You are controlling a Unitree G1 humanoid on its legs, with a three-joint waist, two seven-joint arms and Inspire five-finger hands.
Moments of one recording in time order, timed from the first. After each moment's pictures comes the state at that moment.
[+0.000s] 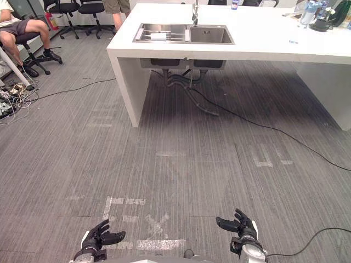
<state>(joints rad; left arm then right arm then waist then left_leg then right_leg) 0.11 0.16 0.17 0.98 -0.14 -0.12 0.09 0.06 -0.17 -0.26 0.92 0.17 -0.07 -0.04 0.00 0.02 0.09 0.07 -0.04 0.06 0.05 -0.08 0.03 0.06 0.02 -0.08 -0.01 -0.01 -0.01</state>
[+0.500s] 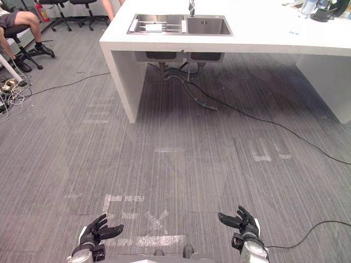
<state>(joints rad) 0.11 0.16 0.17 0.94 -0.15 -0.12 0.09 0.04 -0.16 -0.28 0.92 0.18 -0.07 -0.04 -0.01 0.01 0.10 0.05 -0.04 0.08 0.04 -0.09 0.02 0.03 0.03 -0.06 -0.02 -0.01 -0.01</state>
